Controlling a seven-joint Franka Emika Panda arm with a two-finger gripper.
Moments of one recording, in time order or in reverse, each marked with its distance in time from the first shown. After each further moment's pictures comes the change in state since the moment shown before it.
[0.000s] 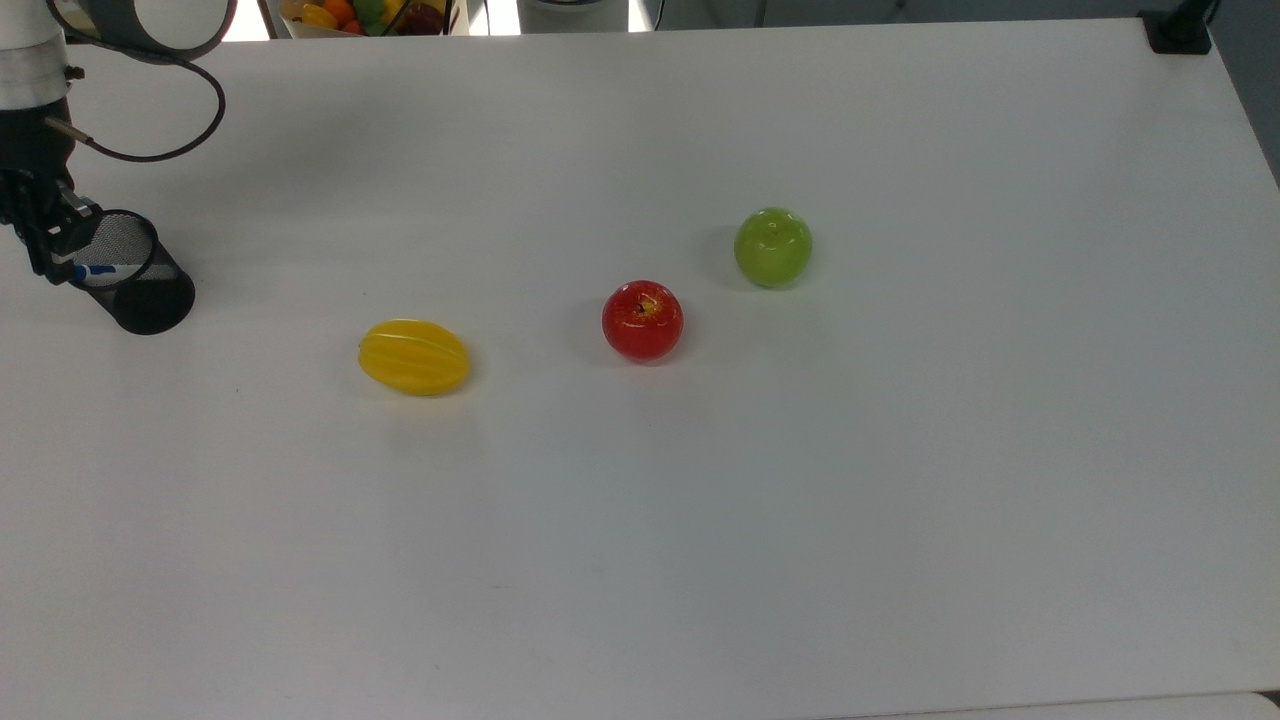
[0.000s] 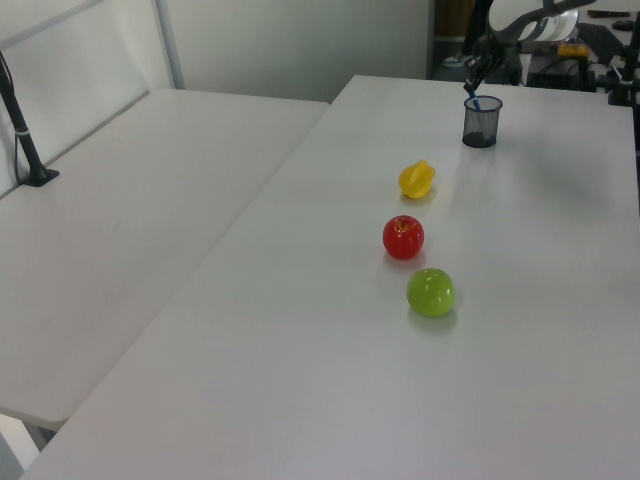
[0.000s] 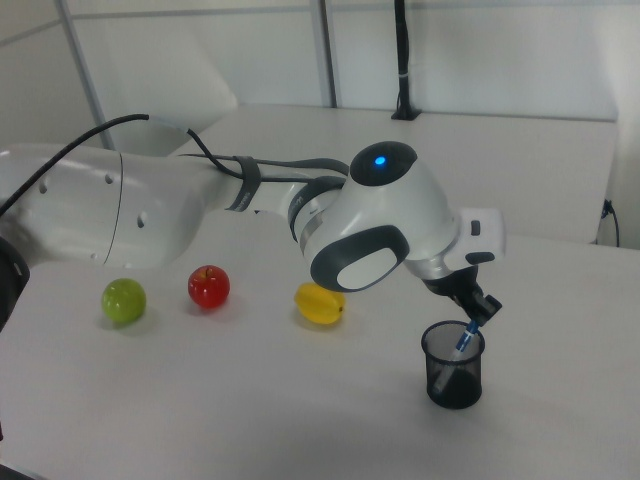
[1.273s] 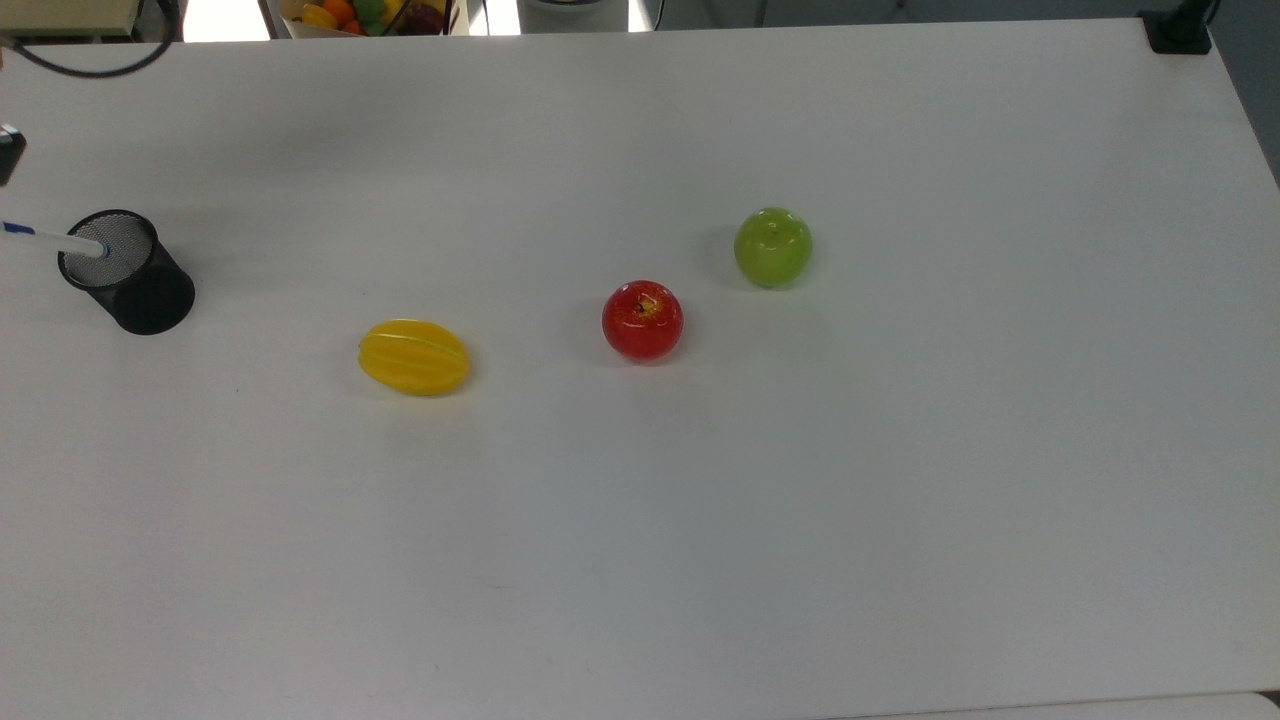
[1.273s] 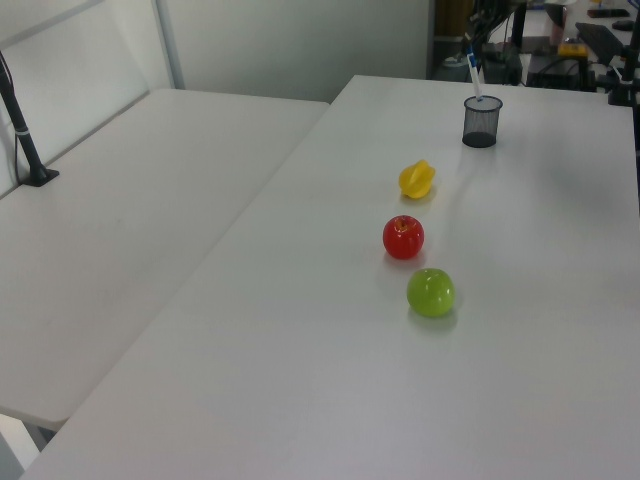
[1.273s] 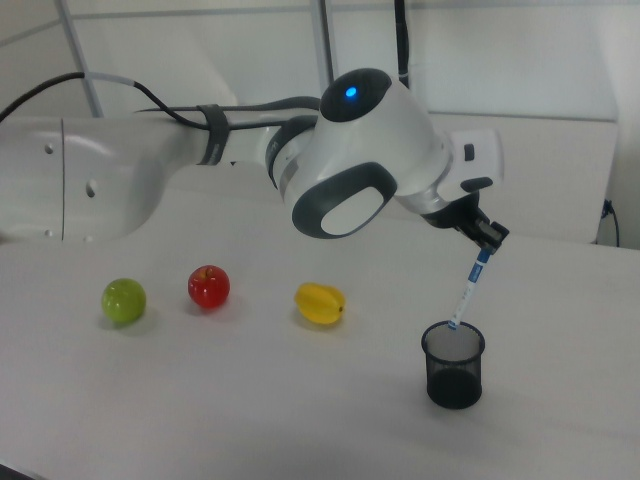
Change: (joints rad) arm 0.001 -0.109 -0.002 0.054 0.000 0.007 -0.003
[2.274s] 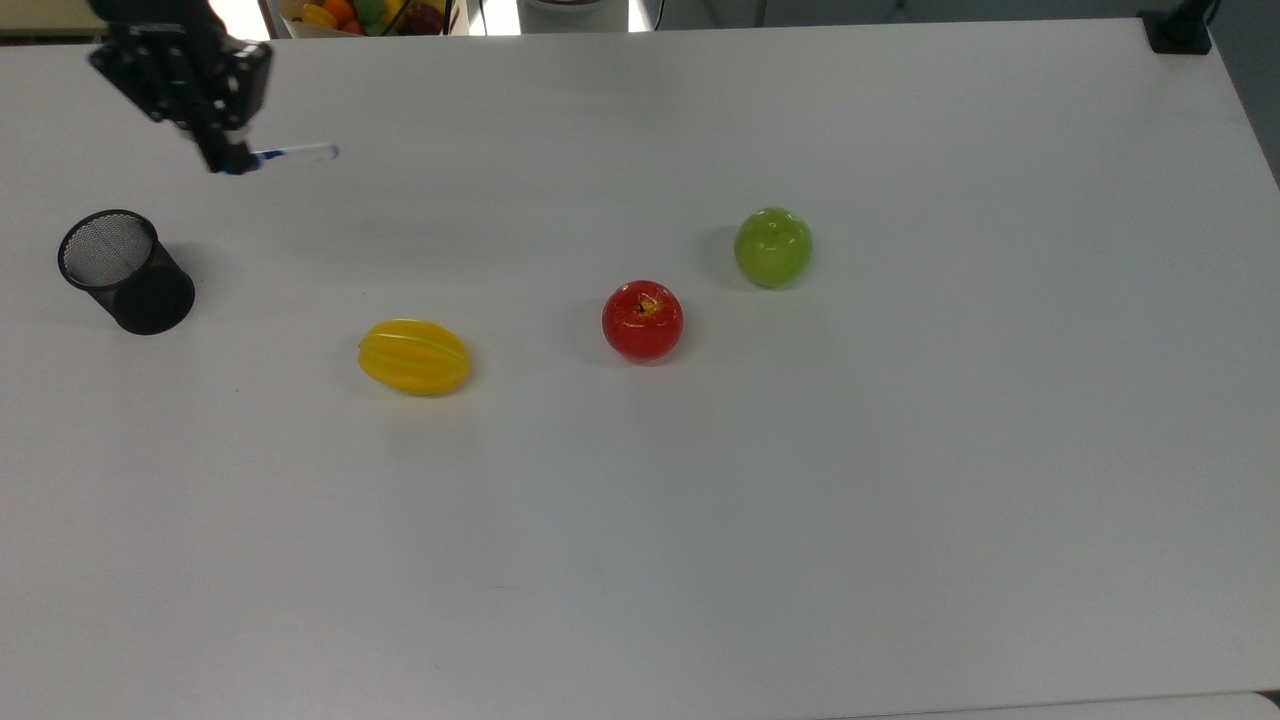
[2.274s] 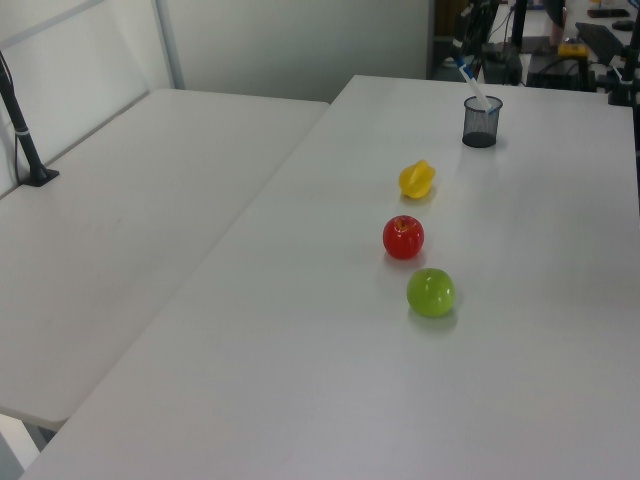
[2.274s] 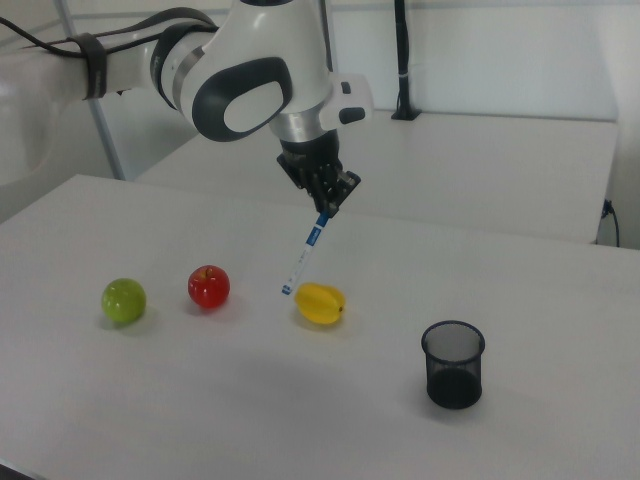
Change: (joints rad) arm 0.268 -0.192 -0.041 -0.014 -0.091 -0.519 0.020
